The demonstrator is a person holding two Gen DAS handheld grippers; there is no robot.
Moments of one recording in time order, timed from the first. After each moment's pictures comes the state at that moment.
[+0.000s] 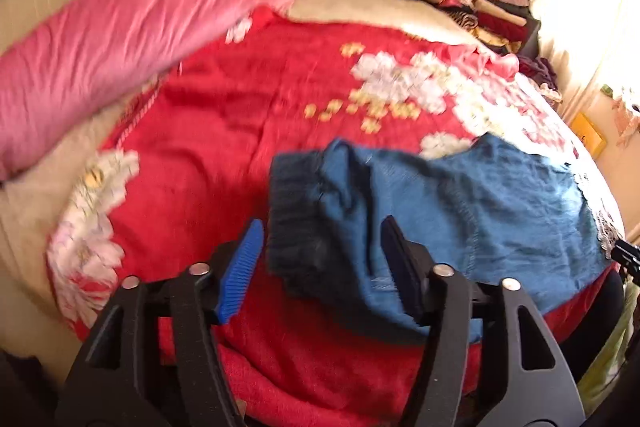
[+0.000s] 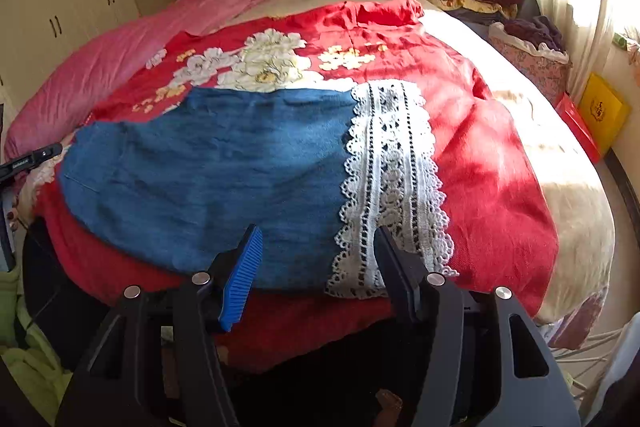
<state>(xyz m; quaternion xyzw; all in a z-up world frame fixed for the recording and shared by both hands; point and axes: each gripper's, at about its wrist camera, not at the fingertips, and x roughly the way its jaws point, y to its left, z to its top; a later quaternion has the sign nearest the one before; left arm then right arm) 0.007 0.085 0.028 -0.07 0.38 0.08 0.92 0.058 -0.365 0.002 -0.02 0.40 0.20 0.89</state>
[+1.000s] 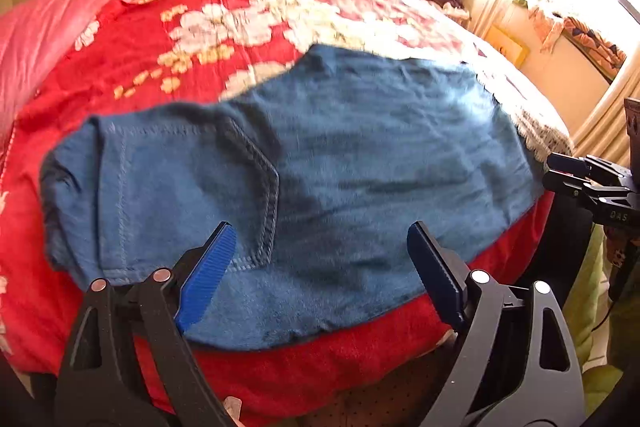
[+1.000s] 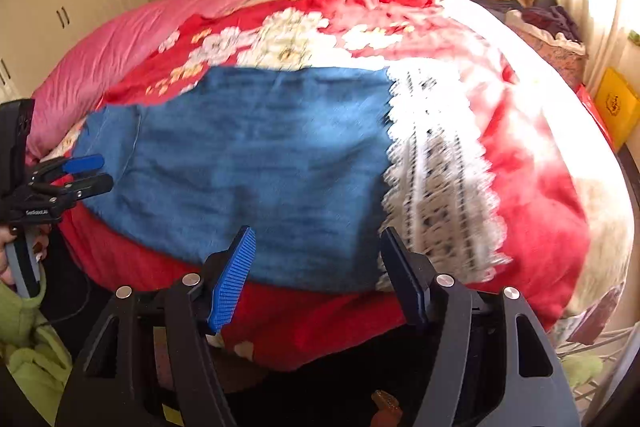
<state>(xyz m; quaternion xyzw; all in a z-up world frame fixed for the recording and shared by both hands) 0.034 -0.034 -0.011 -0.02 0.45 -0.10 0.89 0.060 -0.344 -0.011 -0.01 0.43 0.21 0.88</state>
